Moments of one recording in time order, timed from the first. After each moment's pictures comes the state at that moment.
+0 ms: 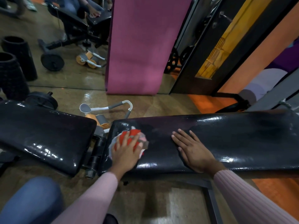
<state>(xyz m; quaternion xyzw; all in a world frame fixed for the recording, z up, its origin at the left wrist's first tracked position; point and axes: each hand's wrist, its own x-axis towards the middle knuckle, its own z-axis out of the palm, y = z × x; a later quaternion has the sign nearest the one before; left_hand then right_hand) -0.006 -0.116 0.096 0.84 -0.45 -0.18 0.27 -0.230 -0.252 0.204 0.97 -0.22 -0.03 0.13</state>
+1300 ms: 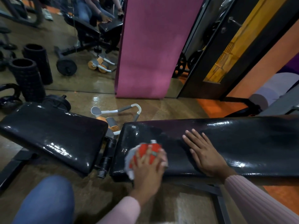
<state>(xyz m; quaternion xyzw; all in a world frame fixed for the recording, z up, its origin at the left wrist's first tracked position) -0.068 -0.084 0.095 0.82 -0.50 -0.13 0.26 -0.234 -0.250 0.205 0.97 -0.23 0.02 0.11</state>
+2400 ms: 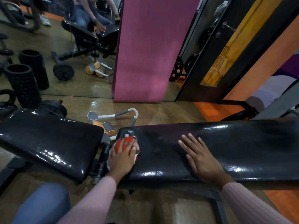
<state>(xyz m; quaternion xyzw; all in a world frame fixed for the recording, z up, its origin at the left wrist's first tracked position) 0.030 -0.114 0.070 0.85 -0.39 -0.20 0.28 -0.235 -0.247 0.206 0.97 -0.23 0.04 0.09</state>
